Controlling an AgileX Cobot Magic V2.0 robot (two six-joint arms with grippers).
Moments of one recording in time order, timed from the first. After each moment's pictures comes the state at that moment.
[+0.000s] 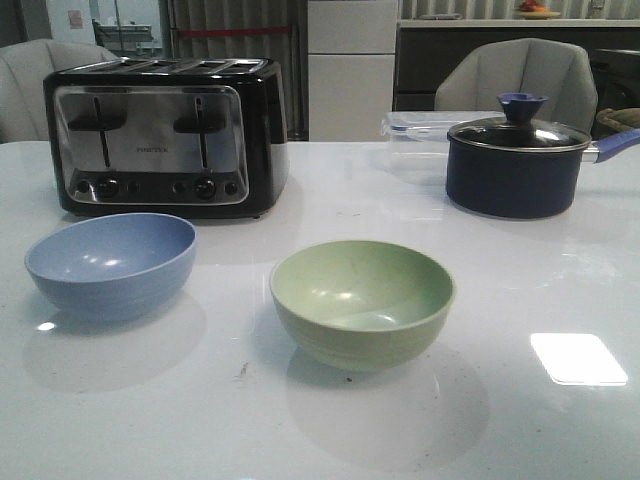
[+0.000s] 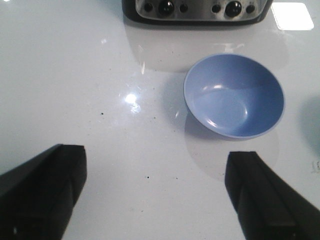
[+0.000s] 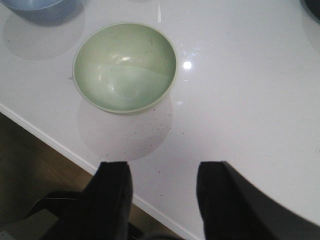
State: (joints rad) left arm -0.04 0.83 -0.71 -0.12 0.69 0.10; right arm 0.40 0.84 -0.72 0.17 0.72 -0.14
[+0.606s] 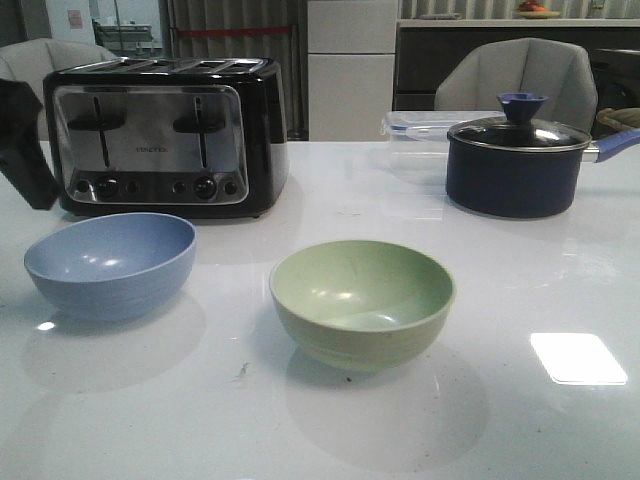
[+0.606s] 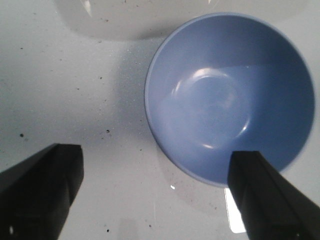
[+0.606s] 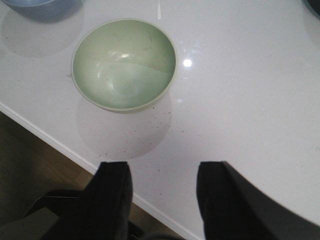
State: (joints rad) left arm -0.16 1.55 -1.04 -0.15 0.68 0.15; right arm 0.40 0.84 -0.72 0.17 0.73 -0.14
